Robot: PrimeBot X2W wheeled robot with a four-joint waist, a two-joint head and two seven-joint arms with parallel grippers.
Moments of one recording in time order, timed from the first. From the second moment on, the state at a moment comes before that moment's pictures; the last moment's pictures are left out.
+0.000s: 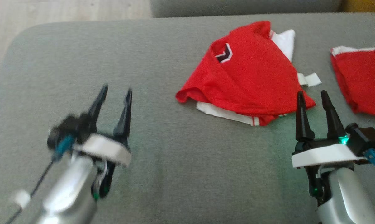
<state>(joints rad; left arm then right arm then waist) -0.52 0.31 -0.63 0.45 -0.60 0.04 -0.24 -0.19 -0.05 0.03 0.27 0.23 0.13 -0.26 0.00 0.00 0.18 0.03</state>
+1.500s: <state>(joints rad) -0.32 0.15 -0.43 0.38 -0.46 -0.04 -0.25 -0.61 -0.06 -0.16 0.71 0.13 0.13 -0.25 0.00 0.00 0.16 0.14</state>
